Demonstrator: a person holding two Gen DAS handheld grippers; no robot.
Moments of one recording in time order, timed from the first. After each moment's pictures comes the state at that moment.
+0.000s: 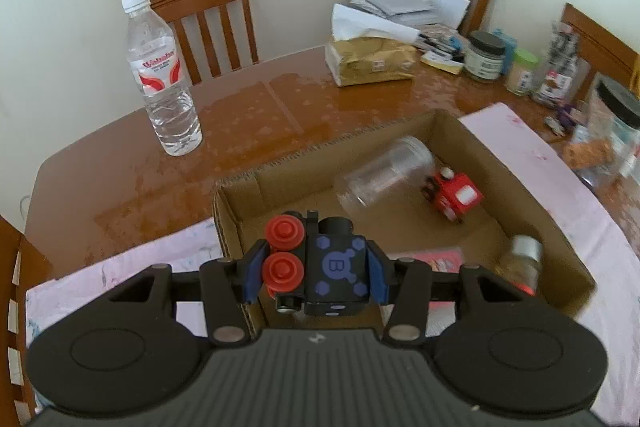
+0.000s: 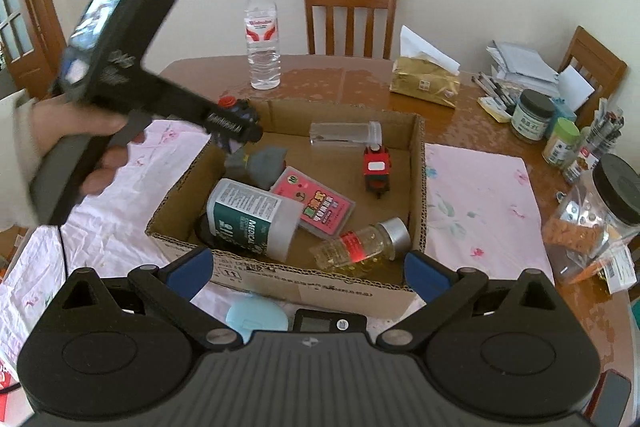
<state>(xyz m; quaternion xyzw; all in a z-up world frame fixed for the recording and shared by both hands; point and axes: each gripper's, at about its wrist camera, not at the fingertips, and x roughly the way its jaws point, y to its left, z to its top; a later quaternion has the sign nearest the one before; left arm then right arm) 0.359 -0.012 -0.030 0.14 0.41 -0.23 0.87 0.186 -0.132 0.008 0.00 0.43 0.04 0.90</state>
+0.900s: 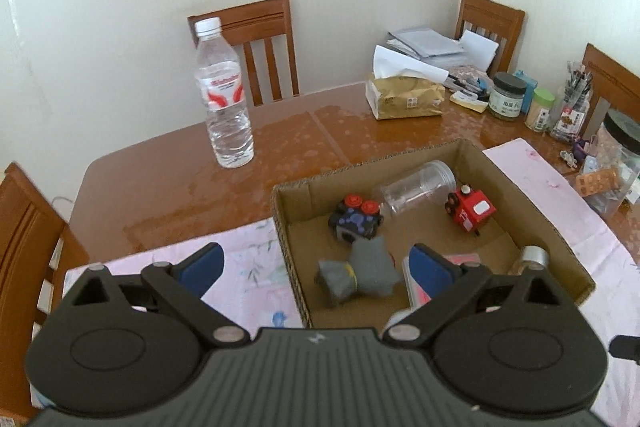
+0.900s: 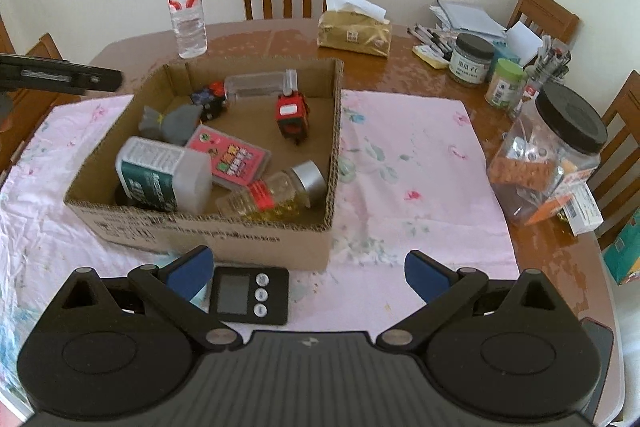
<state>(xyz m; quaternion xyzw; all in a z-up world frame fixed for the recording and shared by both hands) 0.308 0.032 -0.005 0.11 0.35 -0.18 0.91 0.175 -0.179 -0.026 0.01 0.47 -0.04 0.88</state>
